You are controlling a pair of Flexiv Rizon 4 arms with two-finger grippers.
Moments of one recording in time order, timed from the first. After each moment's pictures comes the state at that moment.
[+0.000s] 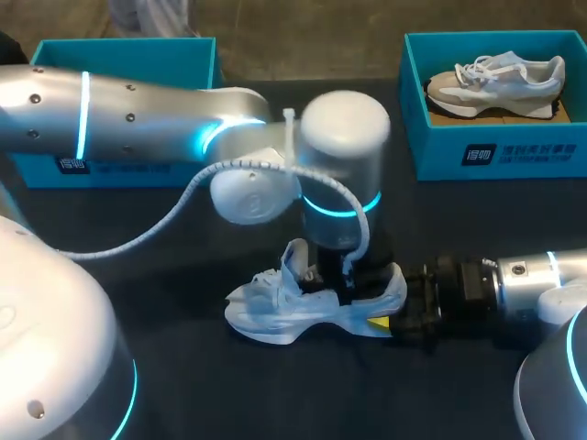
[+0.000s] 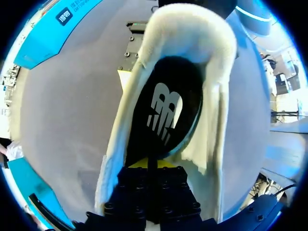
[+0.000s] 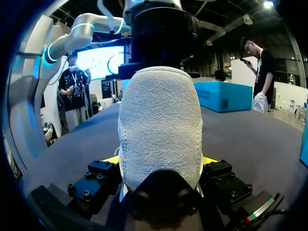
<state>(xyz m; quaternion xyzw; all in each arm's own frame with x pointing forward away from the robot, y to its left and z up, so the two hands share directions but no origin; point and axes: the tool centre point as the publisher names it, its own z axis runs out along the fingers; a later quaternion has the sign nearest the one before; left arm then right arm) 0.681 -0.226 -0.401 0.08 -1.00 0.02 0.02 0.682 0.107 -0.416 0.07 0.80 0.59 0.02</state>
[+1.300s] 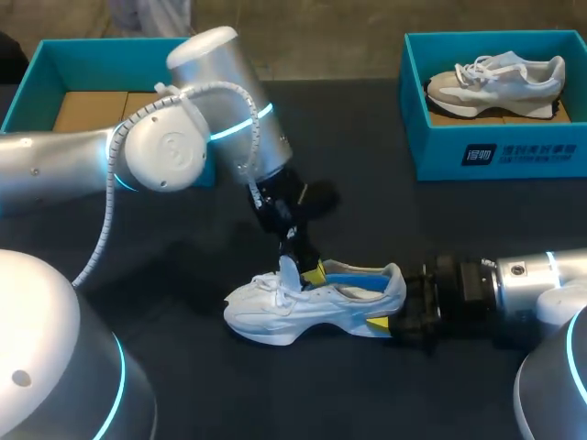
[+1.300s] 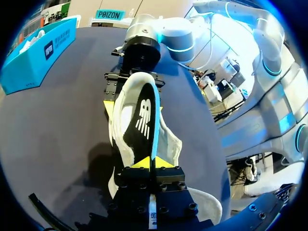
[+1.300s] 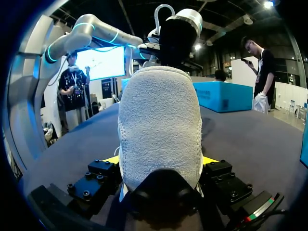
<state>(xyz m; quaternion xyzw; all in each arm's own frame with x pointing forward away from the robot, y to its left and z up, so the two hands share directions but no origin) 0.679 -0.200 -0.344 -0.04 -0.95 0.23 0.22 0.681 0.108 -0.416 0.07 0.80 0.59 0.02</state>
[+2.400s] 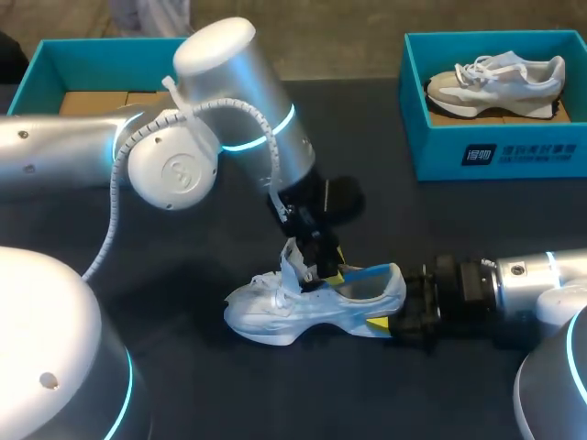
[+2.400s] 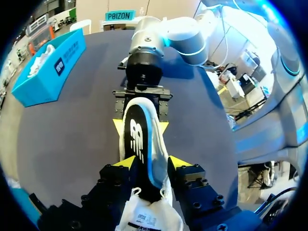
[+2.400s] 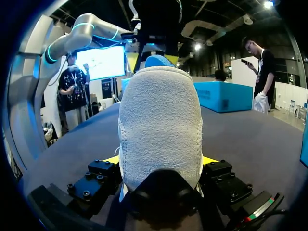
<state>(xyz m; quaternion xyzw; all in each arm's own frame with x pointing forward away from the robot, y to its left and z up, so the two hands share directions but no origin) 0.673 -0.227 -0.311 -0.02 -0.97 0.21 0.09 0.681 0.108 -0.416 0.07 0.80 0.59 0.02</state>
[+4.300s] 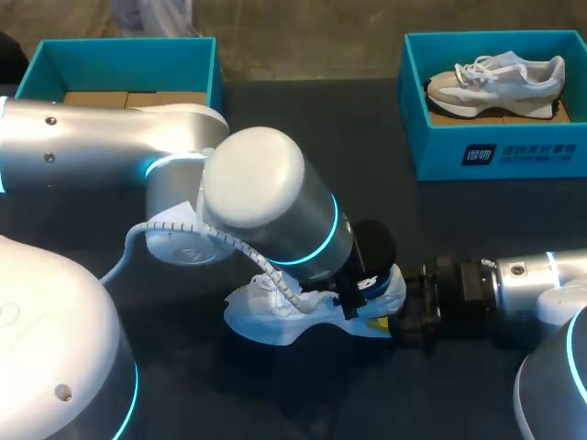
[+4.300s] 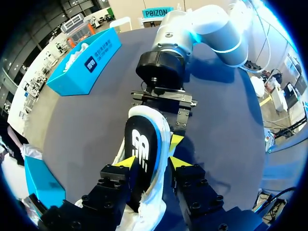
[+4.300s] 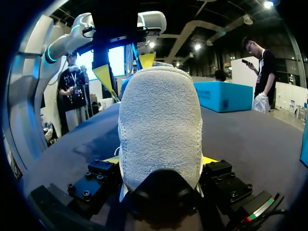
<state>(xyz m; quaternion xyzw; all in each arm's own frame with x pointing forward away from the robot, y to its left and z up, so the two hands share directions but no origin) 0.650 -0.255 -0.328 0.10 -0.97 0.19 -0.11 0.681 0.108 -0.416 0.07 0.80 0.59 0.02</state>
